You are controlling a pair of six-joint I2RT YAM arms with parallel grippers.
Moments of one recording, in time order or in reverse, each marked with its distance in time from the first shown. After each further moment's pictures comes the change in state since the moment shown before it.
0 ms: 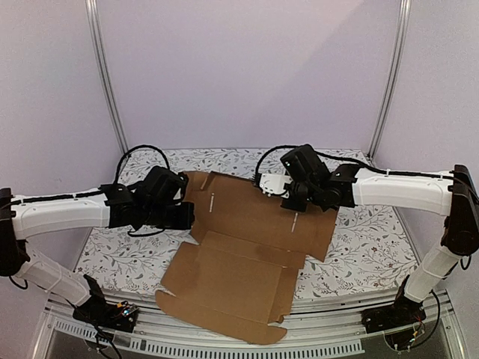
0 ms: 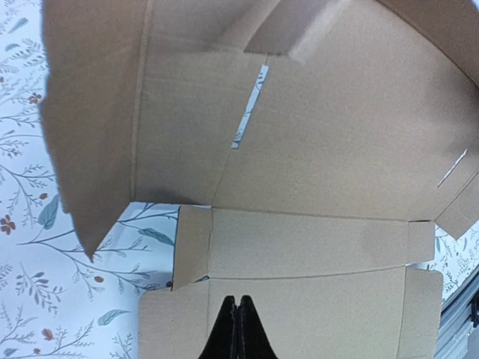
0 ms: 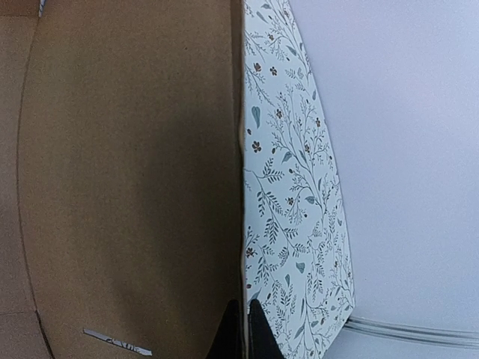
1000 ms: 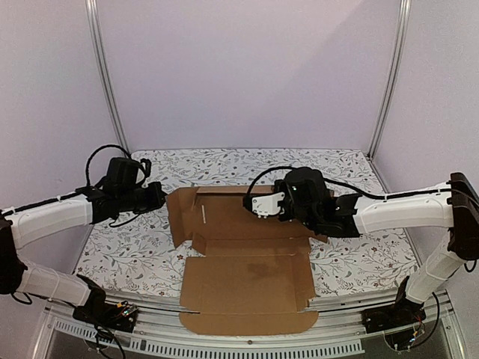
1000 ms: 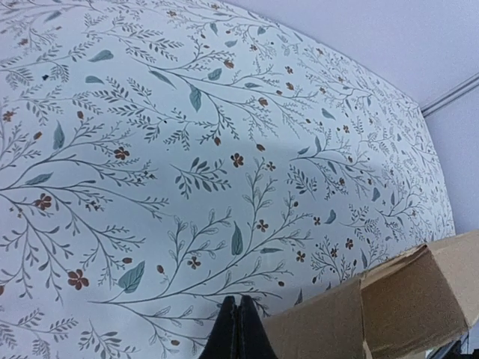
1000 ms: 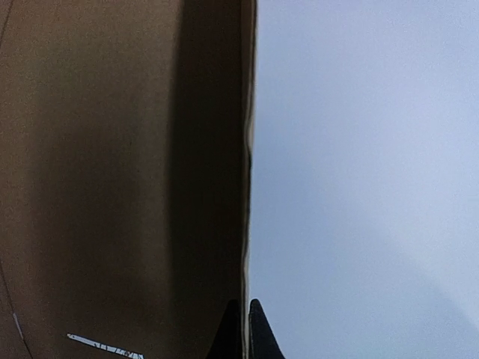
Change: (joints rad) left arm 0.401 -0.162 -0.144 0.192 0.182 0.058; right arm 0.106 -0.053 -0.235 0.484 0.125 -0.475
